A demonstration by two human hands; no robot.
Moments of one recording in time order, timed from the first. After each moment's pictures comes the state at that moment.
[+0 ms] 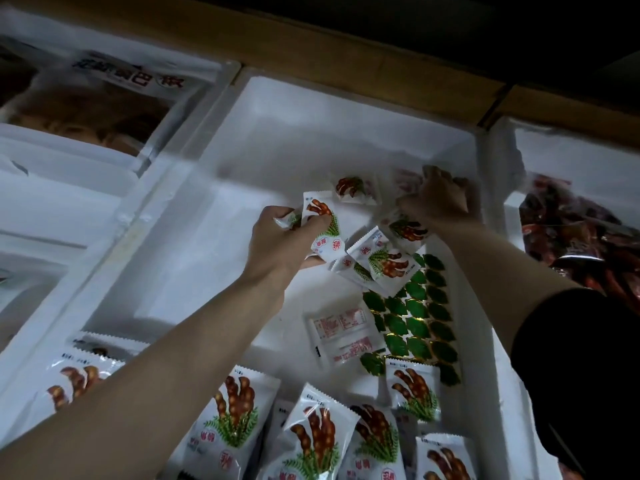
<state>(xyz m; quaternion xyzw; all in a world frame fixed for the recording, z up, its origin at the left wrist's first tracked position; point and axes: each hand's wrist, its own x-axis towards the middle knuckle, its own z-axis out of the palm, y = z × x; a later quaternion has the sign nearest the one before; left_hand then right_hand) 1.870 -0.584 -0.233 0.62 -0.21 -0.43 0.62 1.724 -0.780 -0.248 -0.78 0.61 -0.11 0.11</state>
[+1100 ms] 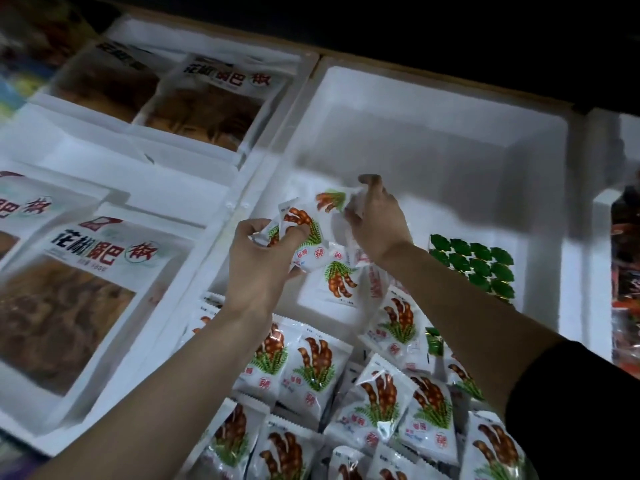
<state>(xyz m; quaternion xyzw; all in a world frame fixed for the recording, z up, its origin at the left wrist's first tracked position) 1.908 -0.498 -0.204 0.69 -0.08 -0.32 0.64 1.838 -0.646 -0.254 -0.85 0.43 -0.16 0.26</state>
